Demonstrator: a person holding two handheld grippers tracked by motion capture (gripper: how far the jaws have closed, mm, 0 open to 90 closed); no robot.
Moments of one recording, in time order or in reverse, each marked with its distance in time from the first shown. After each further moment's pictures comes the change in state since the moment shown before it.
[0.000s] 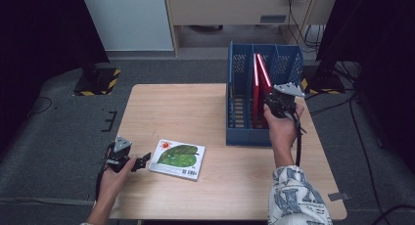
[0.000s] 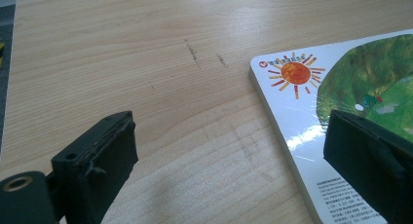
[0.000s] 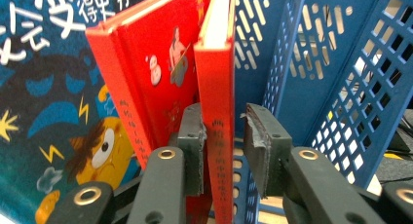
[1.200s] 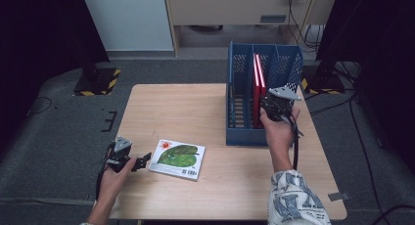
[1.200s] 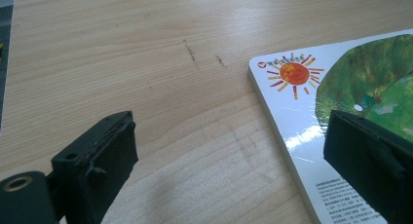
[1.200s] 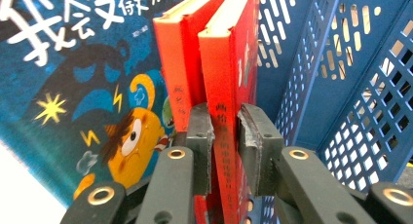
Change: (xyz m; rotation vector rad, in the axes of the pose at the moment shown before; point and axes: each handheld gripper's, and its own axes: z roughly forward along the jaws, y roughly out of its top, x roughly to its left) left arm -0.001 0.000 0.001 0.002 -0.004 0.002; right arm 0.014 -0.004 -0.010 -0.009 0.049 -0.019
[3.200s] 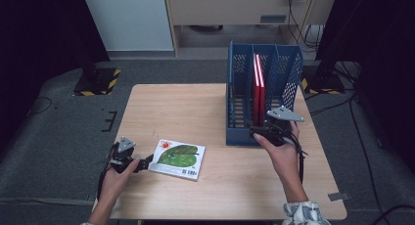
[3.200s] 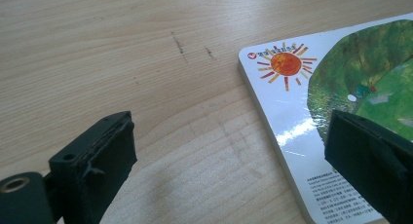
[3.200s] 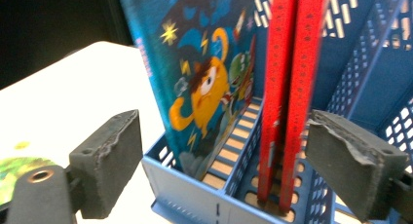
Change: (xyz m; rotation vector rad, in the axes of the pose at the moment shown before) left arm -0.006 0.000 0.005 0.030 -0.011 0.026; right arm 0.019 -0.035 -0.044 0.028 0.201 -0.043
